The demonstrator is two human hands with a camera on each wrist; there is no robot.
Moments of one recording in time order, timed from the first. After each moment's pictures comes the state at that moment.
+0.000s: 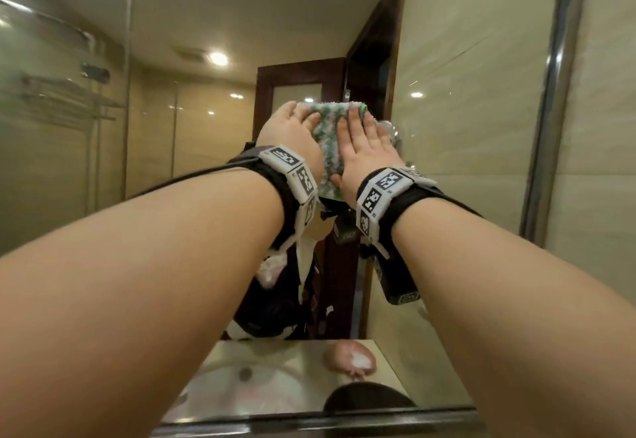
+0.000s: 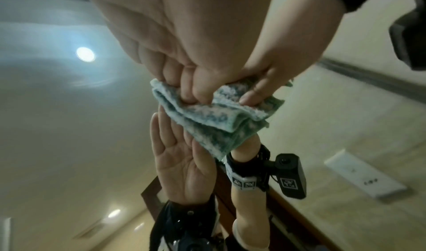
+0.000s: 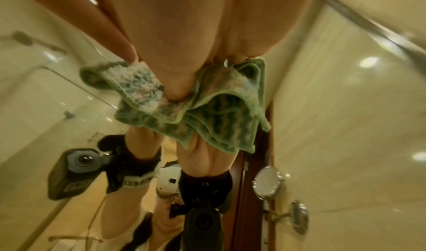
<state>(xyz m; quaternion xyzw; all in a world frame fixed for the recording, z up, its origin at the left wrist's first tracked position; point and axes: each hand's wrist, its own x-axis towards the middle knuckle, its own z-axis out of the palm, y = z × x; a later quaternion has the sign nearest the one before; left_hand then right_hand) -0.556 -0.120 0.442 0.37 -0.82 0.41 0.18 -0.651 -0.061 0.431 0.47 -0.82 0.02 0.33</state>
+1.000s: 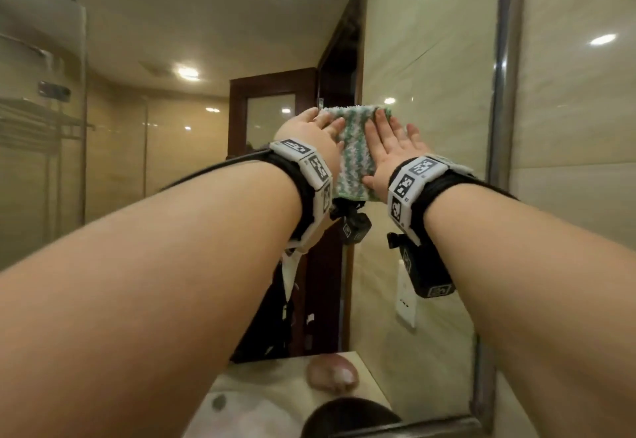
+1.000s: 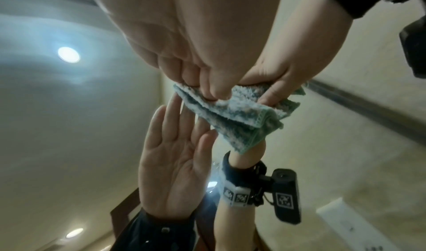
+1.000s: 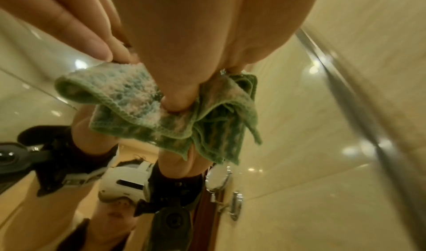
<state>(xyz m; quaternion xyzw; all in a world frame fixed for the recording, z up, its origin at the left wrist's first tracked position) -0.622 -0.081 0.461 0.28 -0.84 0.44 0.12 -0.740 -0.014 0.446 0.39 -0.86 -0.03 0.33</state>
